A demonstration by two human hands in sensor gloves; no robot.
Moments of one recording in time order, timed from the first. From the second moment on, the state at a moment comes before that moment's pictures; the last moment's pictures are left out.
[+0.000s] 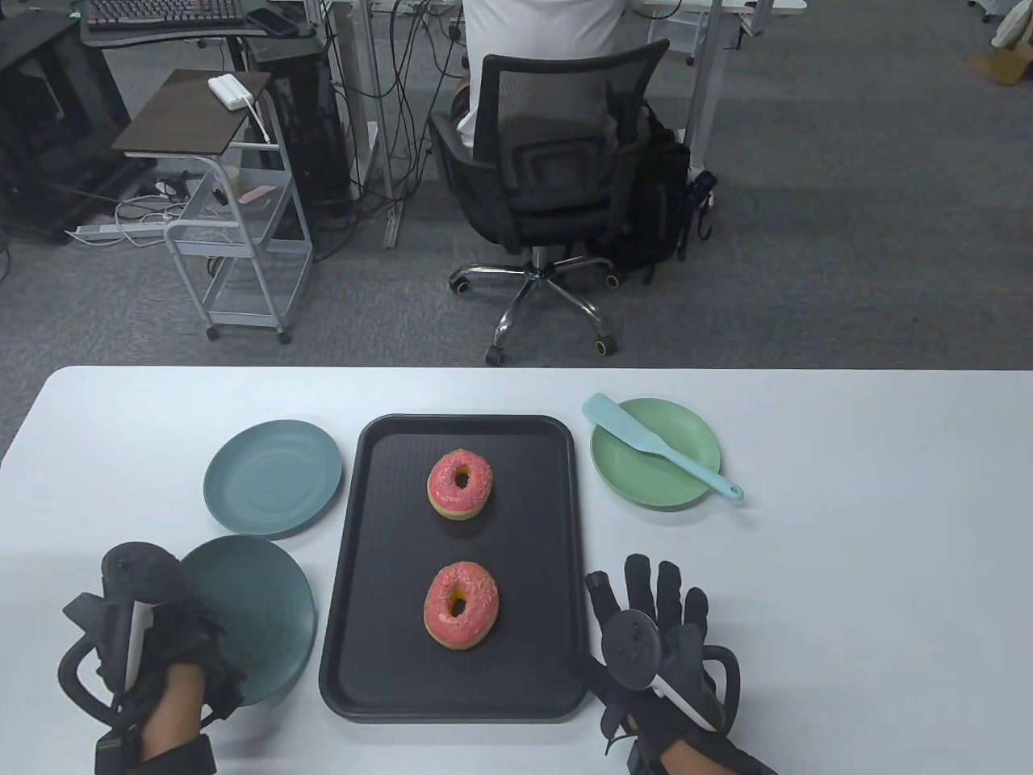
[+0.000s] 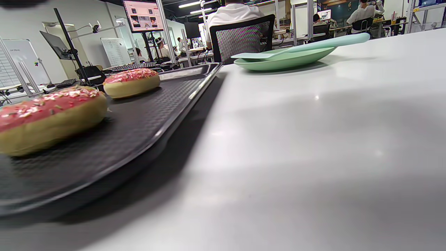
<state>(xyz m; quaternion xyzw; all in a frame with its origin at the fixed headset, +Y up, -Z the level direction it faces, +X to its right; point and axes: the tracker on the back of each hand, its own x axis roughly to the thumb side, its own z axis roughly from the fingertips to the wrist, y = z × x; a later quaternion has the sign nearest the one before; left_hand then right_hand) -0.369 -0.672 -0.284 0.05 0.37 0.15 0.91 0.126 -0.729 -0.273 0.04 0.04 0.99 0.11</state>
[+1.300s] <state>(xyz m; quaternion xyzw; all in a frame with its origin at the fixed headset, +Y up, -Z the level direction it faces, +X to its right) -0.233 -0.721 -0.311 -0.15 0.09 0.46 0.87 0.131 -0.722 -0.271 0.04 0.03 0.91 0.40</state>
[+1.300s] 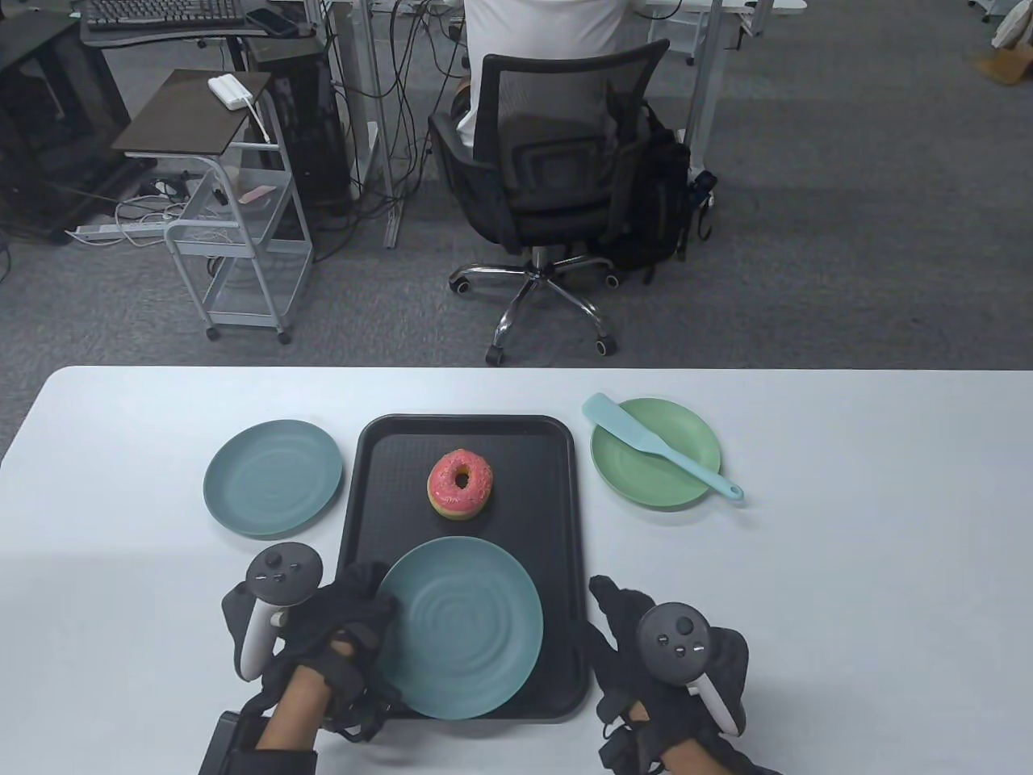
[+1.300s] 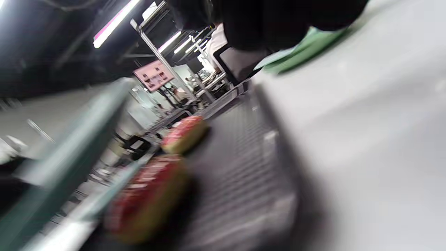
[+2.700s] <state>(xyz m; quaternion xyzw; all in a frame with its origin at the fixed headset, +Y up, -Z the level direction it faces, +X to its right) -0.246 -0.731 -0.315 -0.16 0.07 0.46 0.87 0.250 -0.733 -0.291 -0.26 -0.07 0.86 0.44</state>
